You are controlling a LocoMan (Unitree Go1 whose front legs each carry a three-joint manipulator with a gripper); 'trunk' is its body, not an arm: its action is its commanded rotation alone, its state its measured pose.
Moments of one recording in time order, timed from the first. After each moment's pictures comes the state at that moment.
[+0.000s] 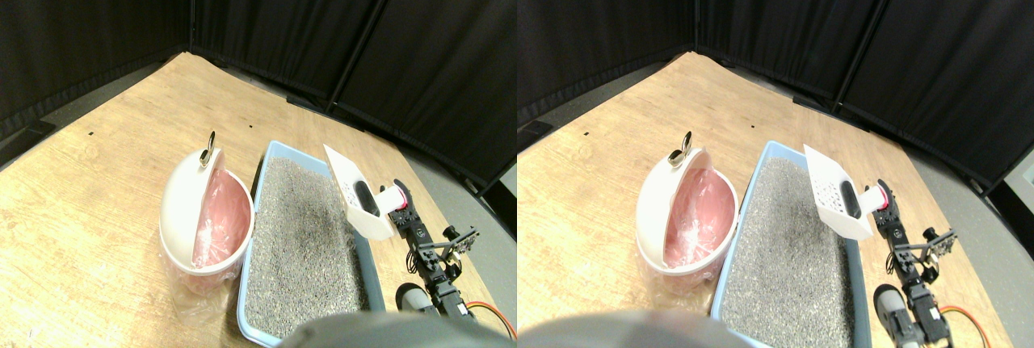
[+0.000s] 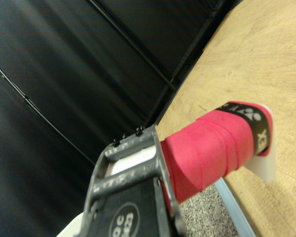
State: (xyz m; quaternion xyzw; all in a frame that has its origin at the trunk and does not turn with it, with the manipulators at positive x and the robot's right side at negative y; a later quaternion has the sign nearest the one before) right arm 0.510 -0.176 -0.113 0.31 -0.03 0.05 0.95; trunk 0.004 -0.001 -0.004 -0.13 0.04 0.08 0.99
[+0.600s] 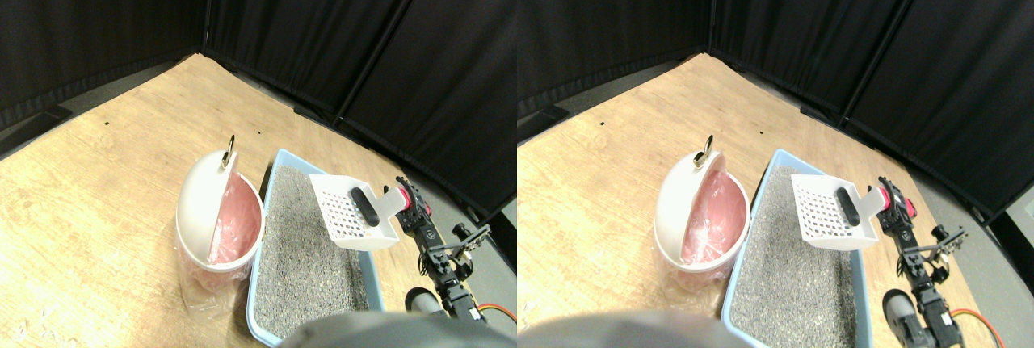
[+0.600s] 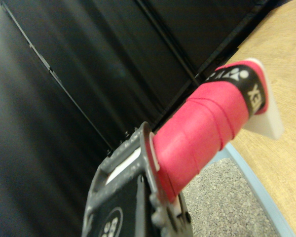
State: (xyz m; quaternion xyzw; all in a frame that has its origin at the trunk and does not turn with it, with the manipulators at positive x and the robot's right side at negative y) right arm 0.512 -0.143 -0.076 0.10 -0.05 0.12 0.99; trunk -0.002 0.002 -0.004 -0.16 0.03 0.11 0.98
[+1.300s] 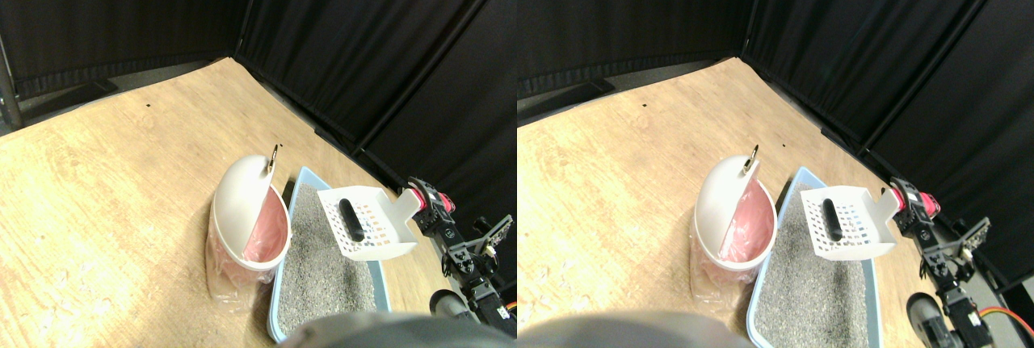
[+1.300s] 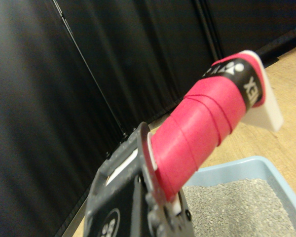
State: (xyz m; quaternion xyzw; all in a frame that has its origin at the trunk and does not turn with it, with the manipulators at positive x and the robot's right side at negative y) right arm 0.525 -0.089 -0.057 -0.02 -0.03 0.19 0.98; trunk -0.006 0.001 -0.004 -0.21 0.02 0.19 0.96
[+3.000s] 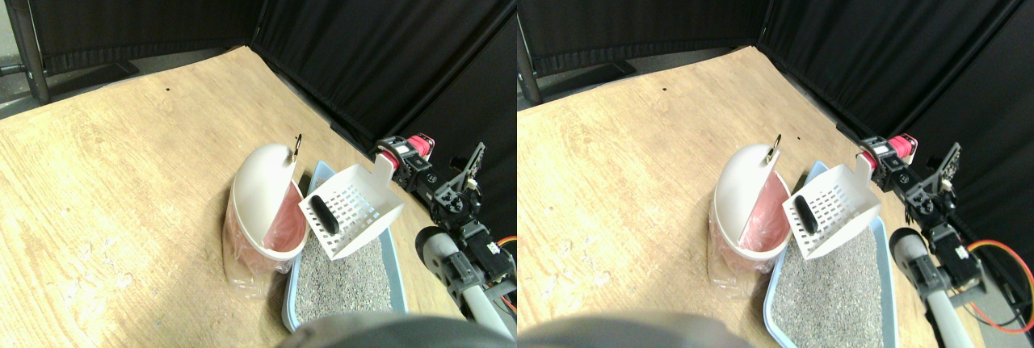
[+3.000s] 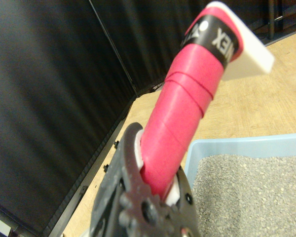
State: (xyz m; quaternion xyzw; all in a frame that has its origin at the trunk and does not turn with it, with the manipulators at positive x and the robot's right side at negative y) right arm 0.531 -0.005 -0.063 -0.21 0.02 0.31 0.93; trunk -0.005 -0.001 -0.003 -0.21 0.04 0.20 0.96
